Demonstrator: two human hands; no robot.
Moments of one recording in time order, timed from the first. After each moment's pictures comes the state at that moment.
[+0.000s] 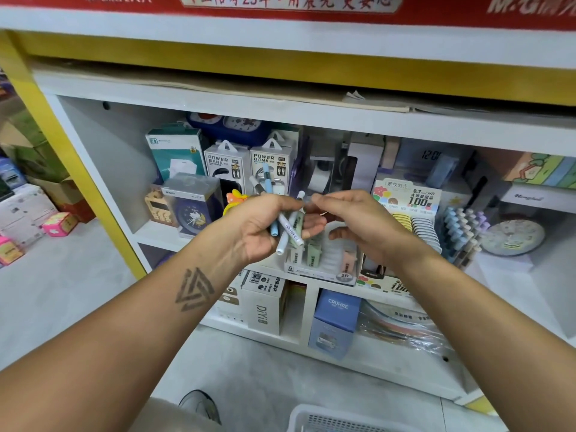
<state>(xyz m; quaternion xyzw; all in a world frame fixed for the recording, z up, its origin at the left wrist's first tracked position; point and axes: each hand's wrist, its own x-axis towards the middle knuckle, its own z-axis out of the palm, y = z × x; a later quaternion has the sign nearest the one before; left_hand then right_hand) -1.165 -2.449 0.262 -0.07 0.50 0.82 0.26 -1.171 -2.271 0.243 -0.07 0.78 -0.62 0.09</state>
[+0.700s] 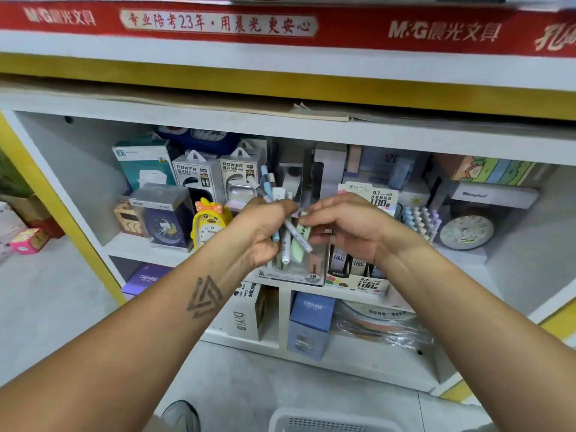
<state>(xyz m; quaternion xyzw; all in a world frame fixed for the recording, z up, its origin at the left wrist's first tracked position) -1.163 -2.392 0.263 -0.09 0.56 0.81 0.16 -1.151 -2.237 0.265 0.01 0.70 -0.70 0.14</state>
